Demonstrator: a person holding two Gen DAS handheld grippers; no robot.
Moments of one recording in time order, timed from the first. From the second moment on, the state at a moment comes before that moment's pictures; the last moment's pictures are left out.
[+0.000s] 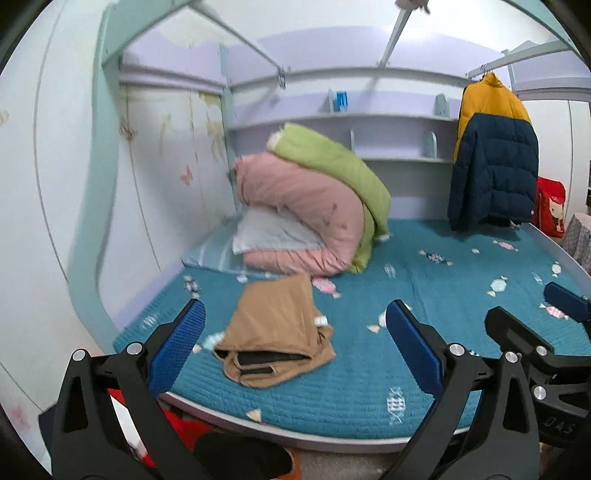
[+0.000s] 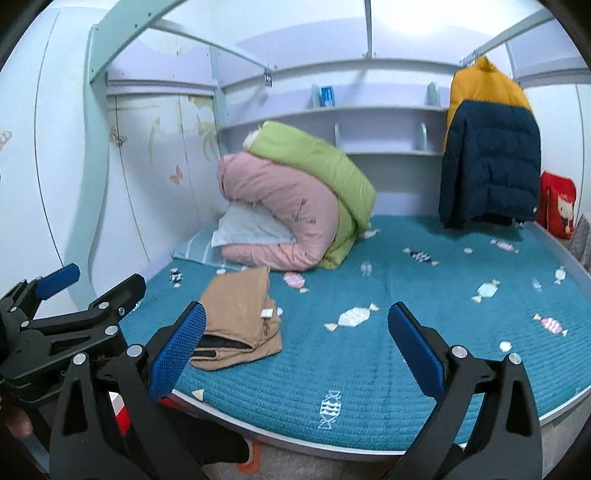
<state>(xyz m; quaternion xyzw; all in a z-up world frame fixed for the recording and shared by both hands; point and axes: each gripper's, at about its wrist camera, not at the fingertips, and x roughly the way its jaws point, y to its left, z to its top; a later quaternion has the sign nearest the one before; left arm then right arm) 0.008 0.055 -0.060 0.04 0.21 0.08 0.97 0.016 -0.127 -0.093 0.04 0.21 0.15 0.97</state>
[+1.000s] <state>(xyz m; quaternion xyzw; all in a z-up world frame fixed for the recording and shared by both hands) -0.044 0.041 -0.012 0.03 0.11 0.06 0.99 -0.035 -0.149 -0.052 0.04 0.11 0.12 0.99</state>
